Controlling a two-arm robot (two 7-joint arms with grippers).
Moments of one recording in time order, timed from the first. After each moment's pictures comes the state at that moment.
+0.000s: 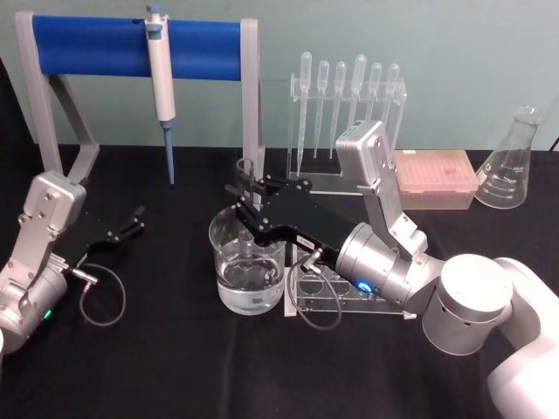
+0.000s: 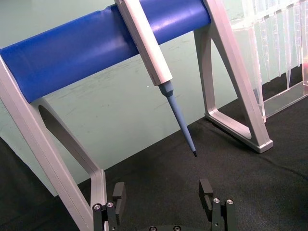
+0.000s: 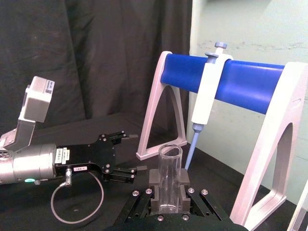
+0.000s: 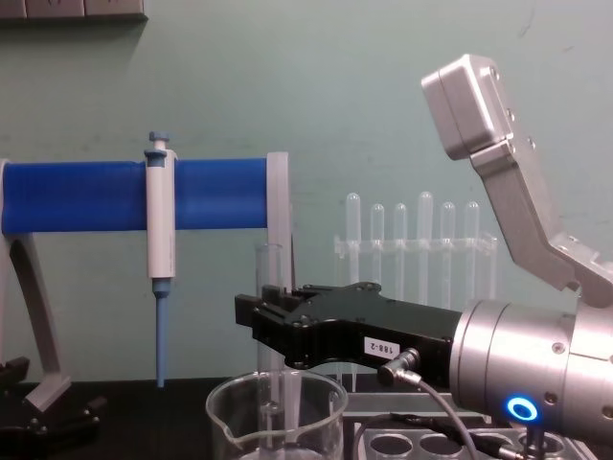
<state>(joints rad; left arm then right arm) -0.20 0.60 0.45 -1.41 -0.25 -0.12 0.03 0.35 0.26 -0.53 -1.47 0.32 0.01 0.45</state>
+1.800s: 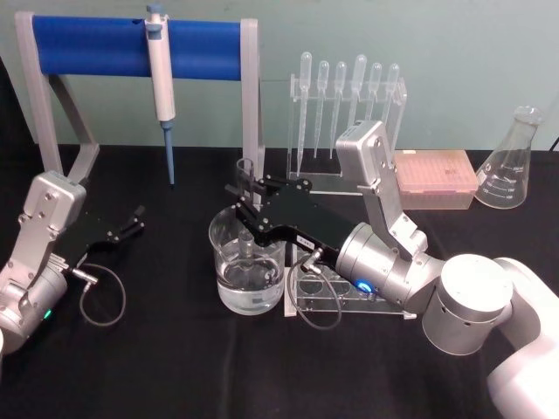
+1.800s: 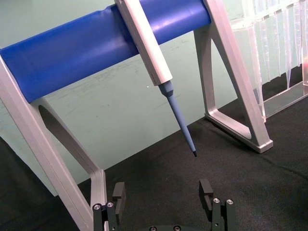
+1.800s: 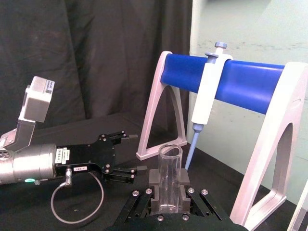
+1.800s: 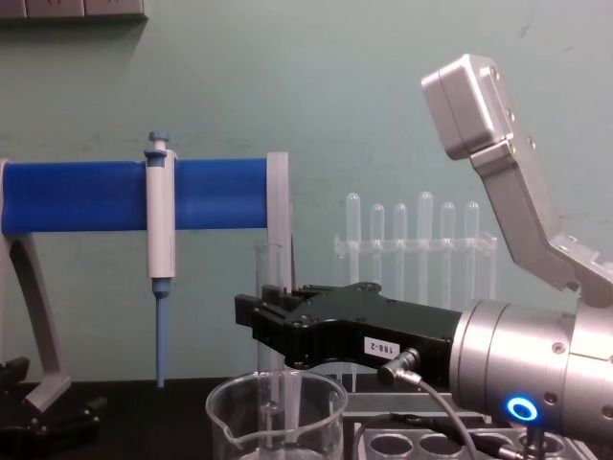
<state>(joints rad) -0.20 0.60 0.45 -1.41 -0.25 -0.12 0.03 0.35 0.26 -0.53 -1.47 0.32 0.01 0.45</state>
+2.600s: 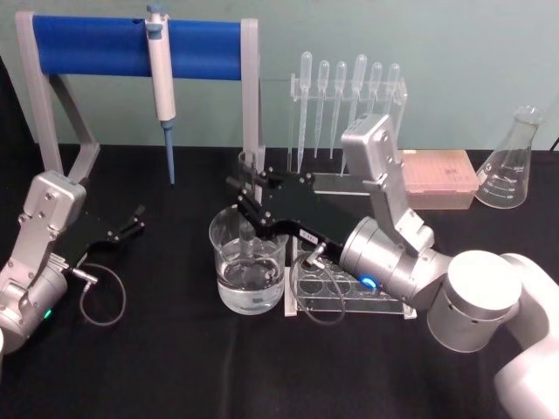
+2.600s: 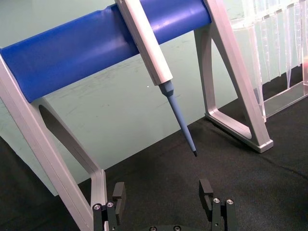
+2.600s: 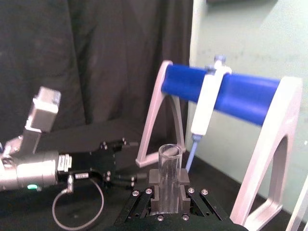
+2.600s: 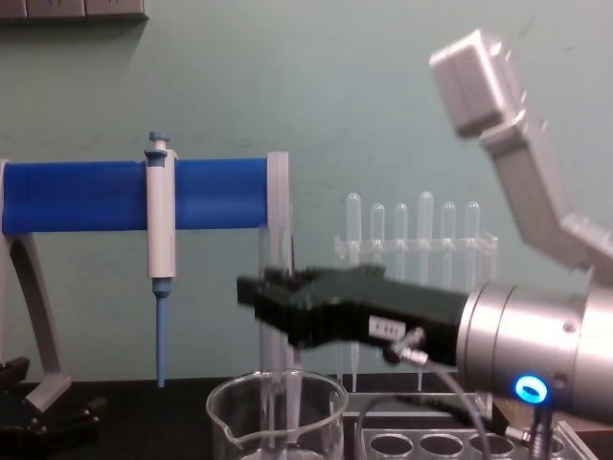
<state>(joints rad) -0.20 0.60 0.45 -1.41 -0.25 -0.12 0.03 0.34 0.27 -0.52 -1.51 0.32 0.01 0.44</state>
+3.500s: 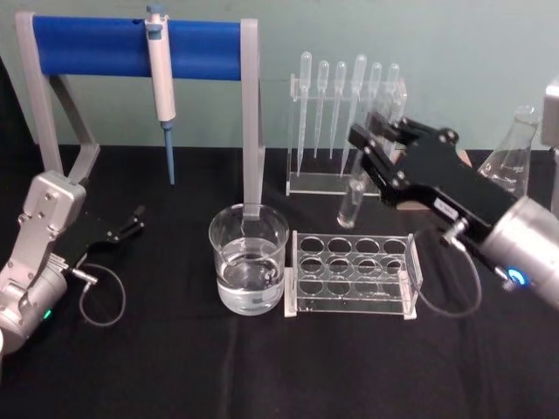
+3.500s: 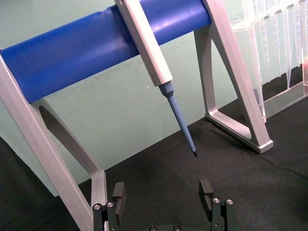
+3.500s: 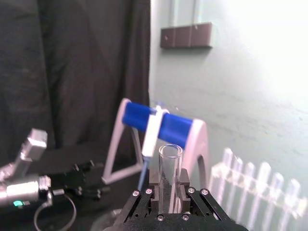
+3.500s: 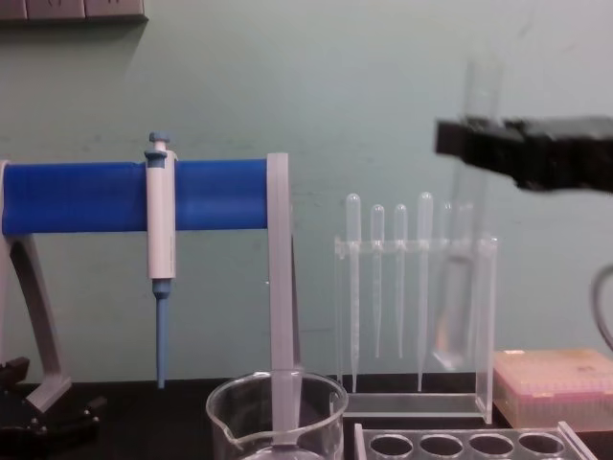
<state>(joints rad) -0.20 0.60 0.45 -1.41 -0.25 -0.12 0.03 0.10 0.52 -0.27 -1.92 0.46 0.08 0.37</state>
